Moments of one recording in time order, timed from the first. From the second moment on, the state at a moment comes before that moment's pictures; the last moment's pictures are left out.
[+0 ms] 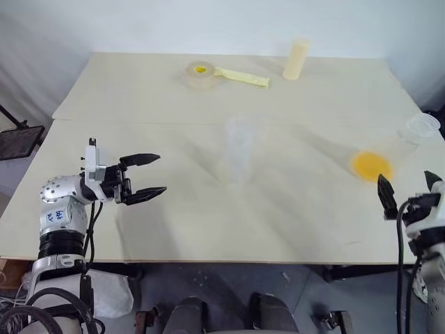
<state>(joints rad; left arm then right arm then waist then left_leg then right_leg) -0.56 0.60 0.24 0.55 -0.49 -0.12 -1.50 0.00 -0.49 -0.55 -0.32 0.35 0.29 0.24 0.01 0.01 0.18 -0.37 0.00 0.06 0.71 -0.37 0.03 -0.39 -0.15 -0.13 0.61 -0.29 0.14</state>
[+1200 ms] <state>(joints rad) -0.42 0.57 0.24 0.33 -0.53 -0.06 -1.41 -0.65 -0.57 -0.40 0.62 0.12 -0.12 0.12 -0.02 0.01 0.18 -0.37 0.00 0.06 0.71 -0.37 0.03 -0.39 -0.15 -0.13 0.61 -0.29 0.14</state>
